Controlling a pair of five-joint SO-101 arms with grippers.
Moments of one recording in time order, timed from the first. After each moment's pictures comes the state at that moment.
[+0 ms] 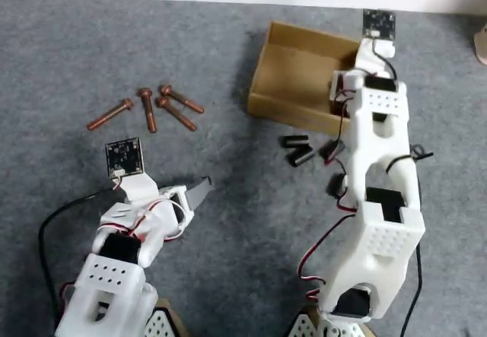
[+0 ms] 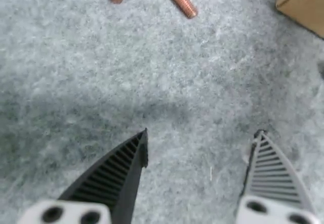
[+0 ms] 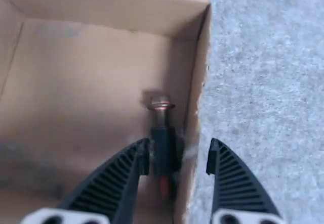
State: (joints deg) left arm 5.3 -66.2 87.1 34.7 27.9; right arm 4.7 24.1 -13.7 47.5 3.4
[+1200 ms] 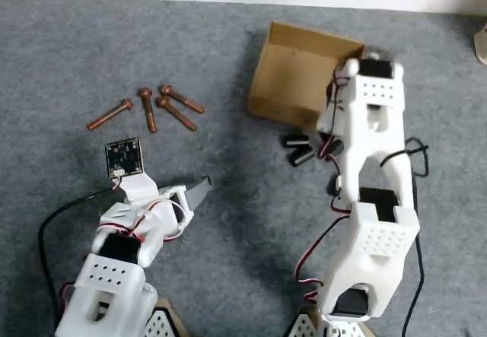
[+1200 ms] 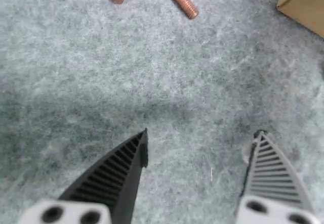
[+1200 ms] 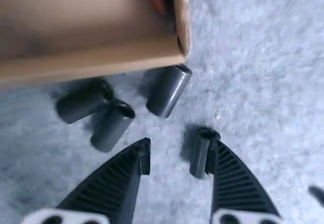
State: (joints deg) left arm 5.1 -66.2 87.1 34.7 27.9; right arm 1.6 24.1 -16.7 87.1 -15.2
